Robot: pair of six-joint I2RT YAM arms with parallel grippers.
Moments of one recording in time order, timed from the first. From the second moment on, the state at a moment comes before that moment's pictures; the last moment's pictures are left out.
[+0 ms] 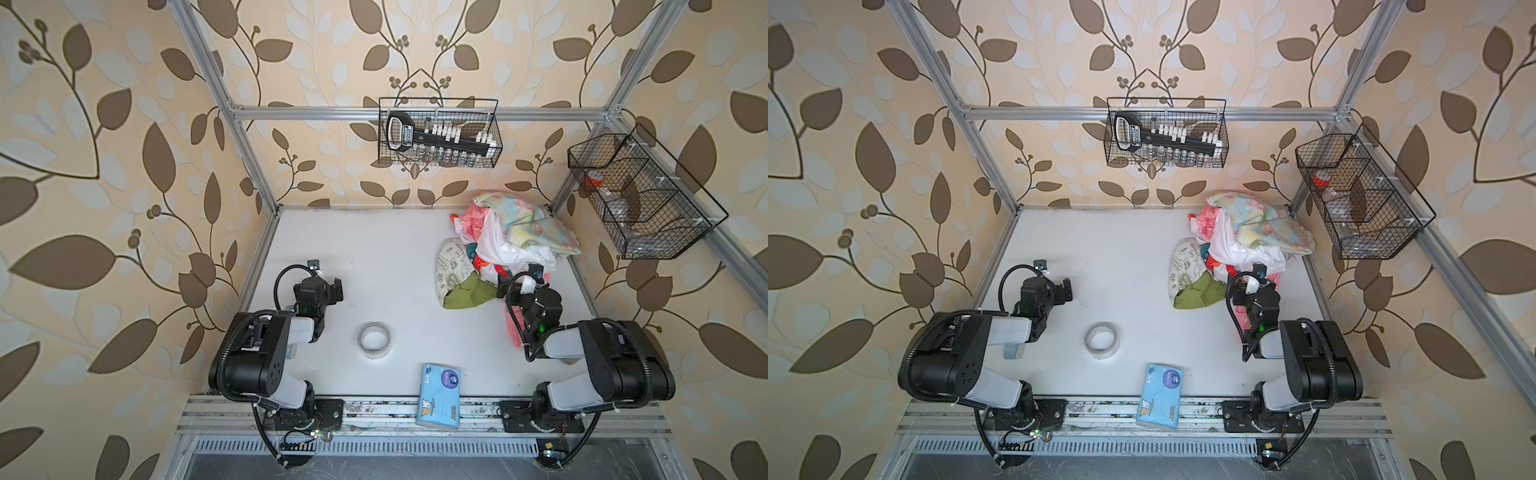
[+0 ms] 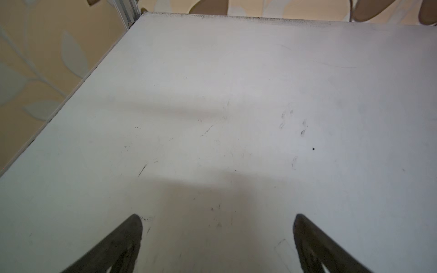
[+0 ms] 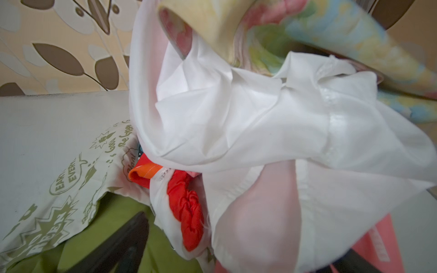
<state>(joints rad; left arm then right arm) -0.05 1.50 0.36 0.62 -0.19 -0.11 -0.04 1.49 0.21 1.04 0.01 0.03</state>
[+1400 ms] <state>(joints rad) -0.05 1.47 0.49 0.40 -0.20 -0.11 -0.05 1.45 0.35 0.82 -0.02 0.03</state>
